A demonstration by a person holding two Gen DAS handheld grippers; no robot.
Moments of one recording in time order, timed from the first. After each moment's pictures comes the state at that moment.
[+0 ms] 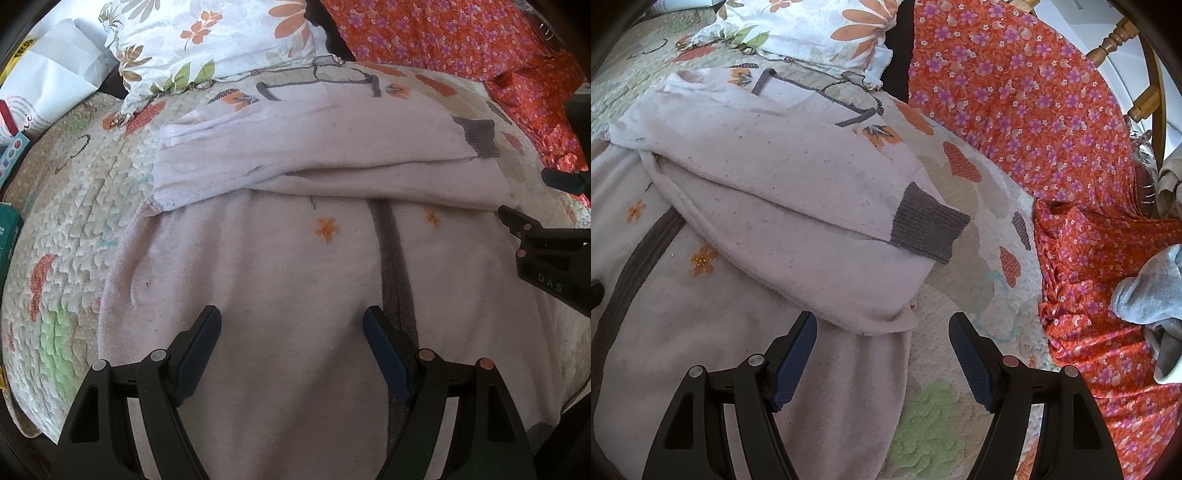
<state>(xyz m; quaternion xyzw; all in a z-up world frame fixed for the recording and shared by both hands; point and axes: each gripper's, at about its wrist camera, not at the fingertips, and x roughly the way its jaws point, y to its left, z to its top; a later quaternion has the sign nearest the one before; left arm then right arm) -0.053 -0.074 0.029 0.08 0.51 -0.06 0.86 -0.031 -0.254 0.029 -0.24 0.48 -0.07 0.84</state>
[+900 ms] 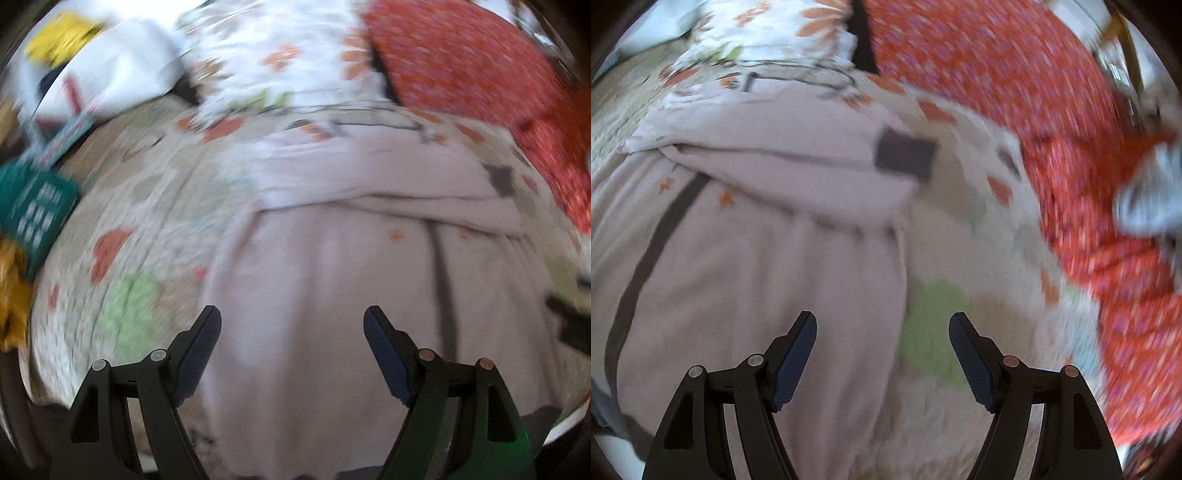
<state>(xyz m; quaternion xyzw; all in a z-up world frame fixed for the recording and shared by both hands) -0.102 0.004 0.067 0.03 0.46 0.02 0.89 -0.112 -0.291 0.032 -0.11 0.52 -0.09 0.85</state>
